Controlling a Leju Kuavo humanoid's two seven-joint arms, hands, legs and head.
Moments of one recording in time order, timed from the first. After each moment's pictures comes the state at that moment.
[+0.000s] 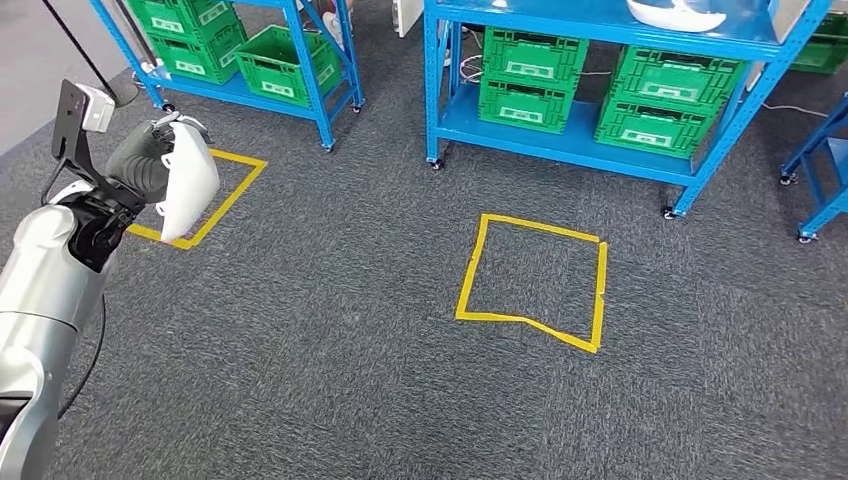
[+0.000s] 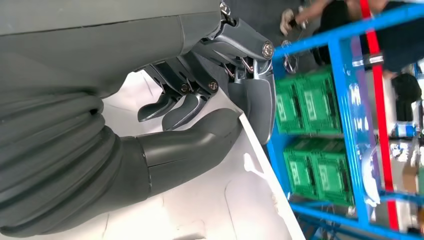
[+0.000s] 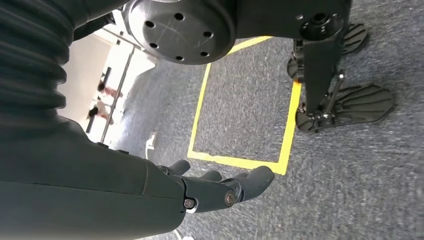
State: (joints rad) left arm -0.82 0.41 -0.15 -0.85 0.46 -0.42 -0.27; right arm -0.04 0.07 -0.56 -0.20 0.32 0.16 0.29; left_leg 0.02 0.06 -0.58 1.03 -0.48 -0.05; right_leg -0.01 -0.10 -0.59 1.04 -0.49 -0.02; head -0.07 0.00
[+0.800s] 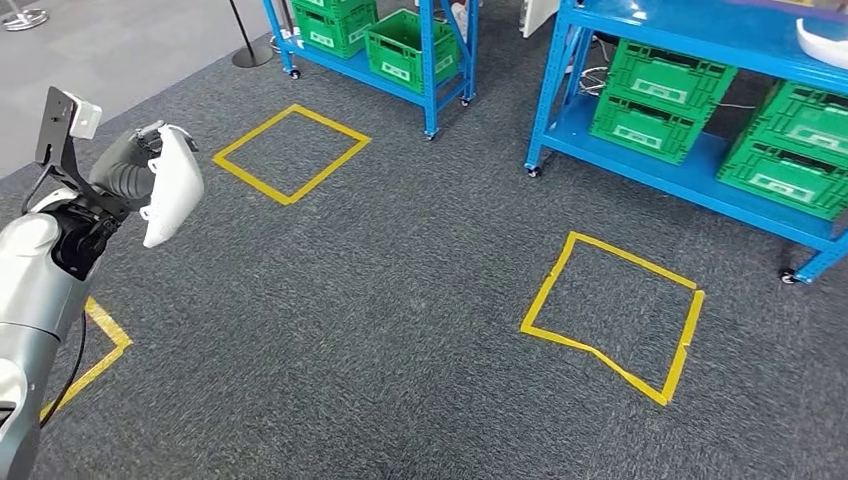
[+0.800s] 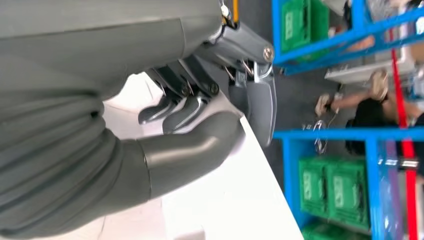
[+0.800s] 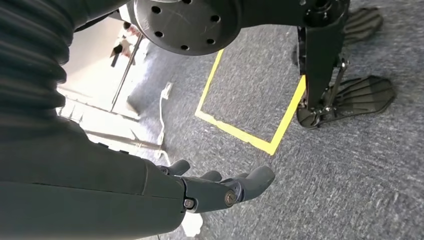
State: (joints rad) left arm -0.77 0.45 -0.16 -0.89 0.49 -0.40 -0.24; right arm -0.04 0.07 -0.57 -0.20 0.36 0.16 0.29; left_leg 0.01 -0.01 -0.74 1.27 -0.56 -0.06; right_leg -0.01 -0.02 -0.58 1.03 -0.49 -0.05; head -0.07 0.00
